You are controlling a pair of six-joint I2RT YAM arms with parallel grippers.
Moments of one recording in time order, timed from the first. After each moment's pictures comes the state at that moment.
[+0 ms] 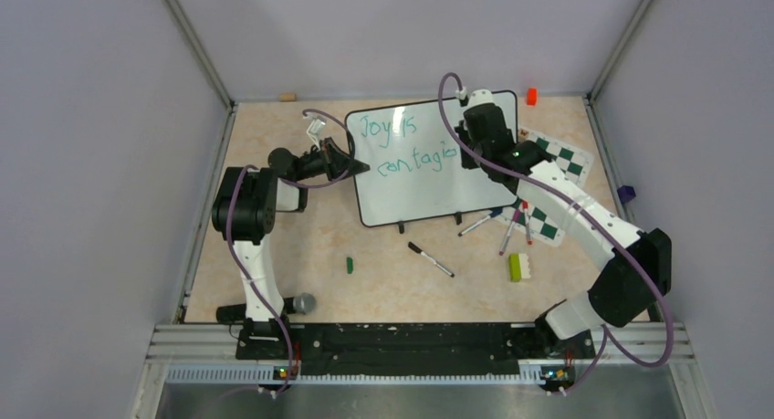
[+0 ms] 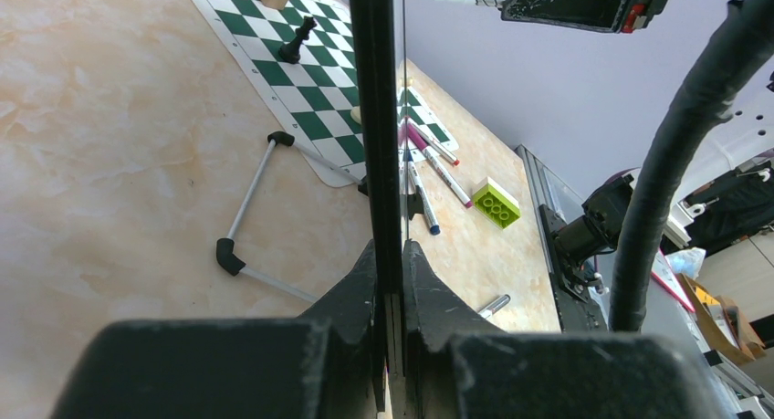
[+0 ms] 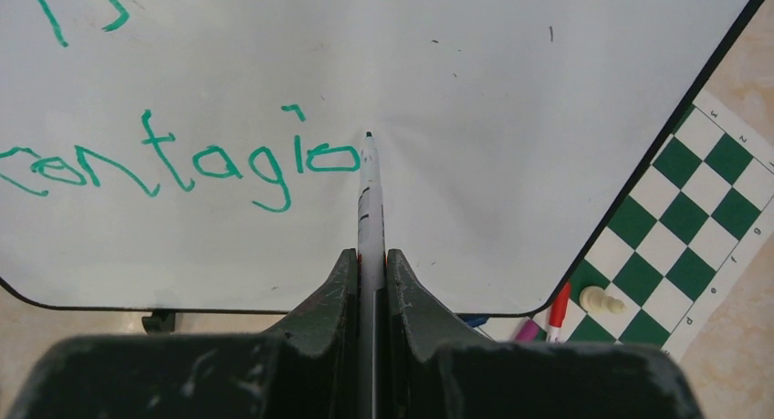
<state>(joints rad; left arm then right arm) -0.06 2.10 0.95 1.52 1.27 -0.99 0.56 1.47 1.35 -0.52 0.33 0.16</state>
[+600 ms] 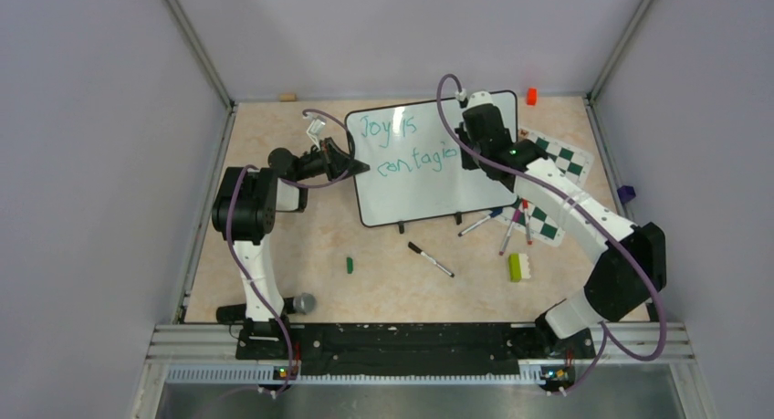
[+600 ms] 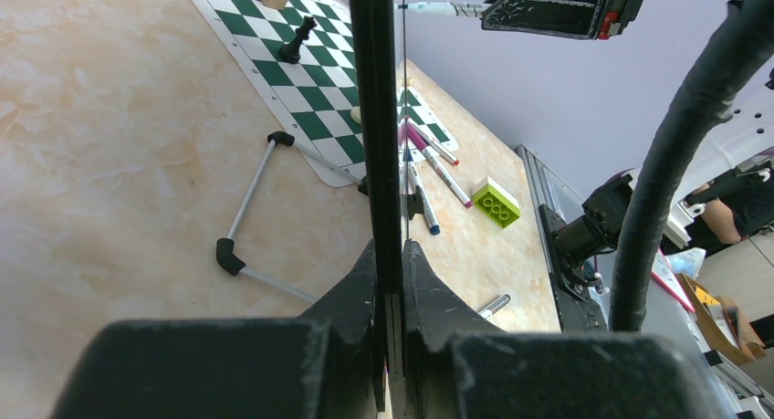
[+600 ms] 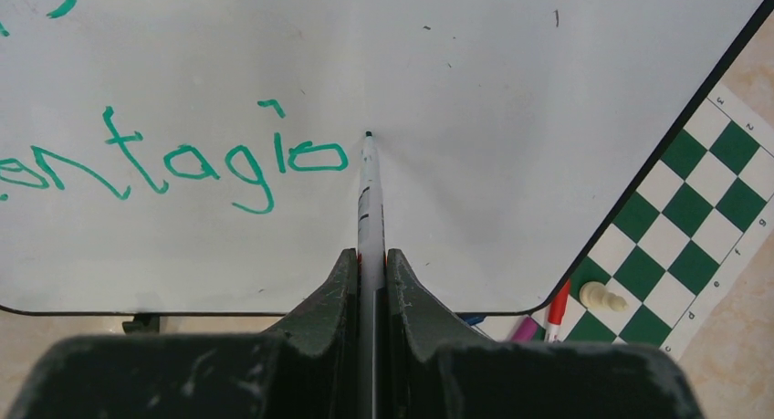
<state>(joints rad) -0.06 2.10 0.95 1.52 1.27 -0.99 0.53 1.50 1.34 -0.52 0.33 0.16</state>
